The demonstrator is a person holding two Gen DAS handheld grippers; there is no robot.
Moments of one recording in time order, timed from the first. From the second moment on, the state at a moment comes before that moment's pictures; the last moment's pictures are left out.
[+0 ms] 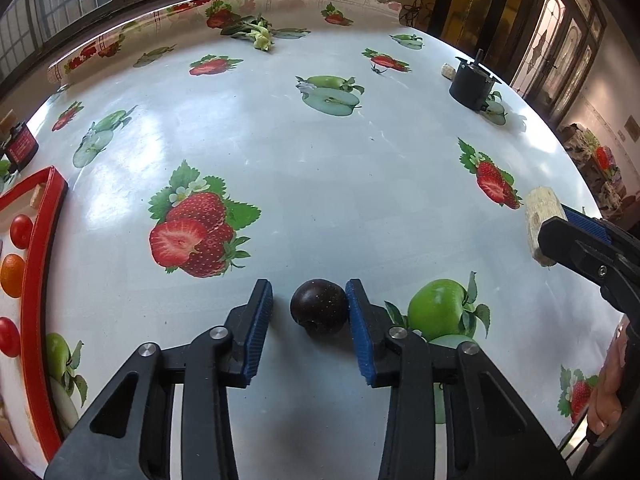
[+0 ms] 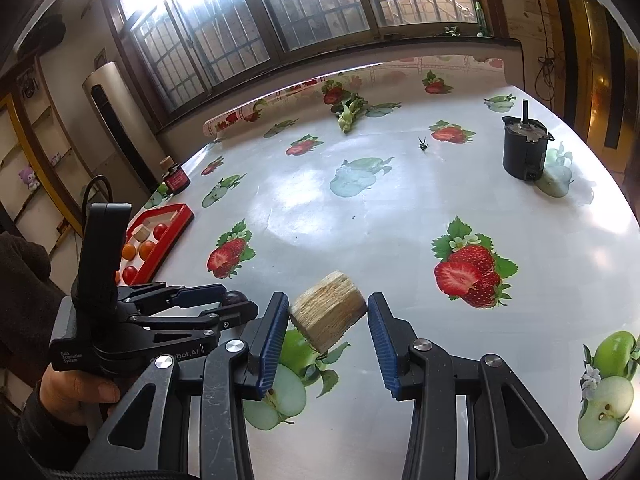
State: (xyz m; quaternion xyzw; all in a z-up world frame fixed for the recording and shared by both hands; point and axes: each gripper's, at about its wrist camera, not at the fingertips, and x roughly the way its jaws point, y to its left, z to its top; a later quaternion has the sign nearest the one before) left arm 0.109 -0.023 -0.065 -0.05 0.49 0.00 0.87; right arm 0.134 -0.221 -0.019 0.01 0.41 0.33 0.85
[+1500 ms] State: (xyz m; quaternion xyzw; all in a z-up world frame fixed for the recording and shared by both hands) left arm -0.003 0.088 -0.003 -0.14 0.41 0.11 0.90; right arm 0.100 -0.120 0.009 -0.02 0.38 0.42 0.82
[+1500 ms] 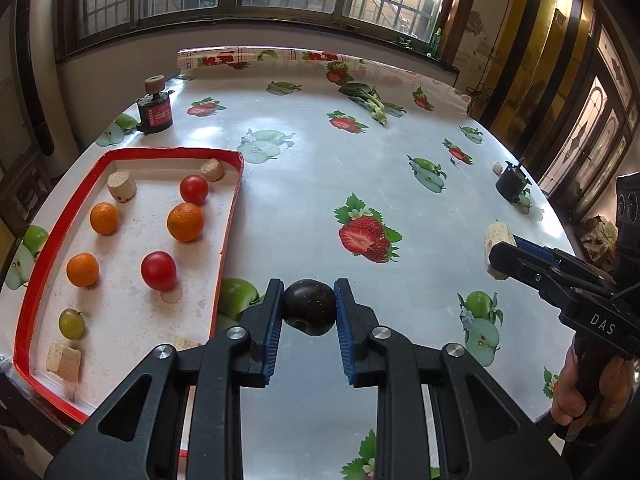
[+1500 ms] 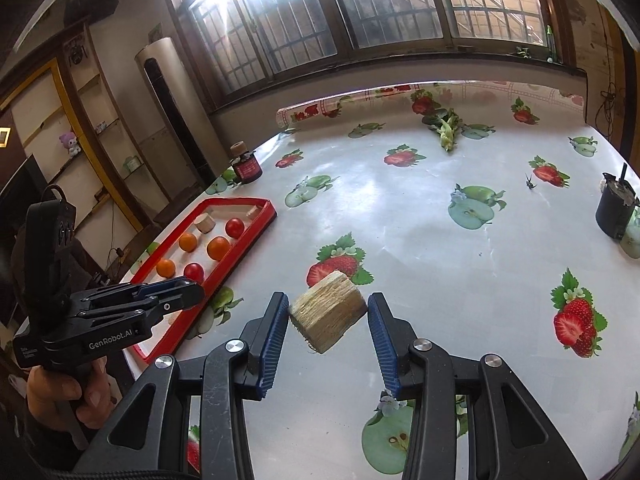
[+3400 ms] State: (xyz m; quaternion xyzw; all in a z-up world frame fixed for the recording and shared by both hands) left arm -0.072 0.200 -0.043 -0.24 0.40 0.21 0.86; right arm 0.065 0.108 -0.035 -0.13 0.41 0.54 0.72
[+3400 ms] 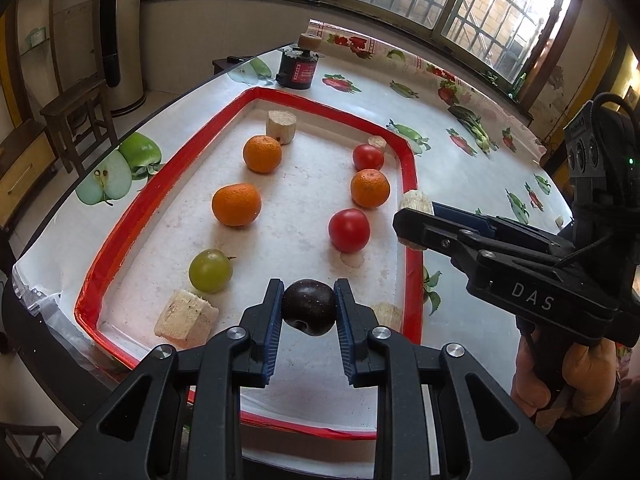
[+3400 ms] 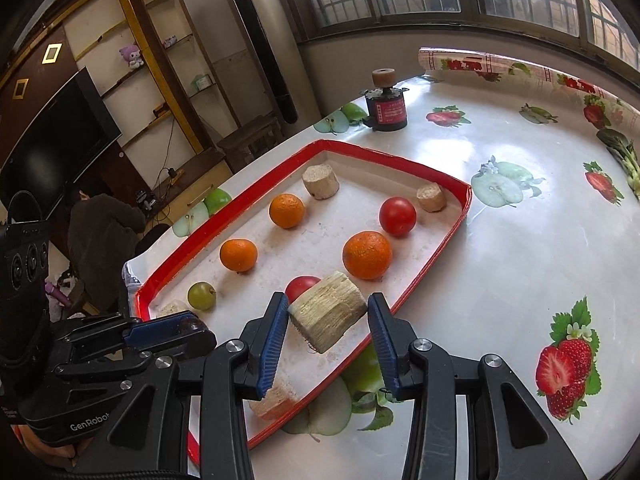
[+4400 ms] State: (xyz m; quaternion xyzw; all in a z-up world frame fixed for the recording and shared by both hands) left arm -0.060 0.205 -0.068 -0.24 0.42 0.21 0.85; right arm 0.068 0.126 -0.052 -0.15 0.41 0.55 0.71
